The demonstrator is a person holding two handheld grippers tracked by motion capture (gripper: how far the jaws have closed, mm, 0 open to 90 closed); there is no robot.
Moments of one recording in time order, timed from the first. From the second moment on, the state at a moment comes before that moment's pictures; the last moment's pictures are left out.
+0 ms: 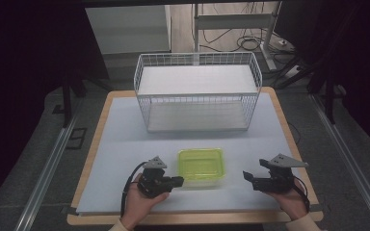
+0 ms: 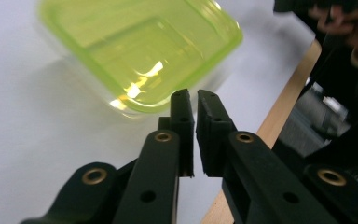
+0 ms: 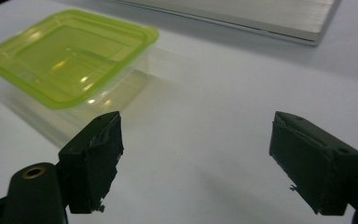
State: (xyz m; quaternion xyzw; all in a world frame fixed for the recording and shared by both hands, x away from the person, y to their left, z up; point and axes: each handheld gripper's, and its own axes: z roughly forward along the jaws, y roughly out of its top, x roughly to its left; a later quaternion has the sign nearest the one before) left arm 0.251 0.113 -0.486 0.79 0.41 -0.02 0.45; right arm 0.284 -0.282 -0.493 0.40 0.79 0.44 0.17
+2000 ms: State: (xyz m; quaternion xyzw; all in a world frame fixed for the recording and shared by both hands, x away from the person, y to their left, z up) left arm 0.314 0.138 -0.504 0.71 0.52 -0.11 0.47; right arm 0.345 -0.223 -0.491 0.47 0.76 0.44 -0.06
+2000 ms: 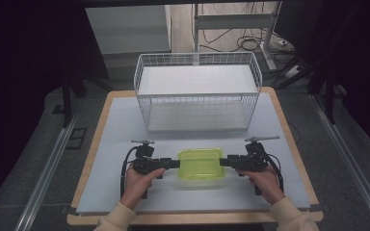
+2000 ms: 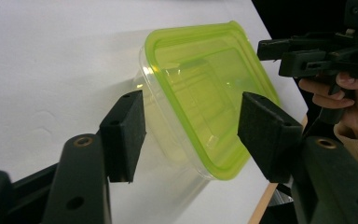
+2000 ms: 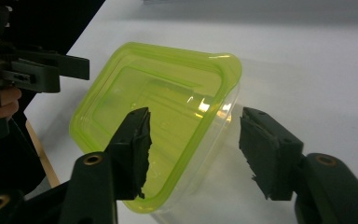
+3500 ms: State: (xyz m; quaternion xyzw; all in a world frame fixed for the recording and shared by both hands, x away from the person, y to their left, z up) left arm 0.310 0.134 -0.501 0.70 0.50 -0.14 0.50; right arm 0.347 -0.228 -0.490 0.48 0.73 0.47 -0.13
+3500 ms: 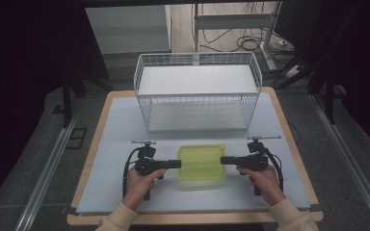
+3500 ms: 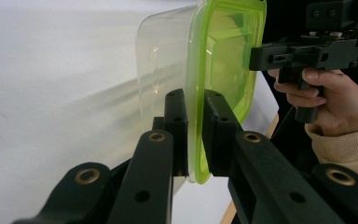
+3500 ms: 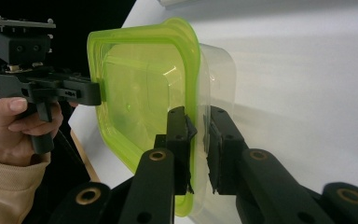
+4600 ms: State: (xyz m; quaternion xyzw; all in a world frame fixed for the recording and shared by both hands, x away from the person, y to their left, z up) left arm 0.320 0.151 -0.441 0.69 0.48 -0.11 0.54; right arm 0.352 -0.211 -0.416 0.44 0.74 0.50 -0.06
